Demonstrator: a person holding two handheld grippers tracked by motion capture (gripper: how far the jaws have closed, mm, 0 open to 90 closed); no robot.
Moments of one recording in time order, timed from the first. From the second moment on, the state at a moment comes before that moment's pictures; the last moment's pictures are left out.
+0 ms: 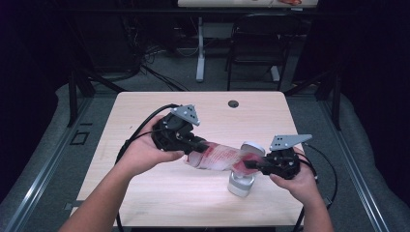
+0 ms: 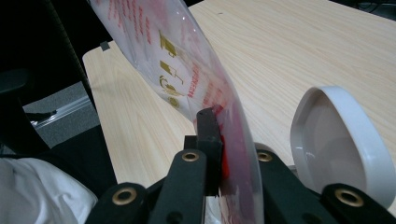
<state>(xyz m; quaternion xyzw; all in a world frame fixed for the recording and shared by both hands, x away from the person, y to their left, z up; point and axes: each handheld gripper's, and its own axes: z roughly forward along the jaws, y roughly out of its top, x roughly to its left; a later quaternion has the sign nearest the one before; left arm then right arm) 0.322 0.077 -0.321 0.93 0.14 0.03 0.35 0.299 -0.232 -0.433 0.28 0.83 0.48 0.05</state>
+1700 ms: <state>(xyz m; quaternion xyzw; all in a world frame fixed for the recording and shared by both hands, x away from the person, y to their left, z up) 0.327 0.127 -0.368 0.91 0.18 0.01 0.38 0.306 -0.226 -0.448 0.27 0.81 0.52 0.06</state>
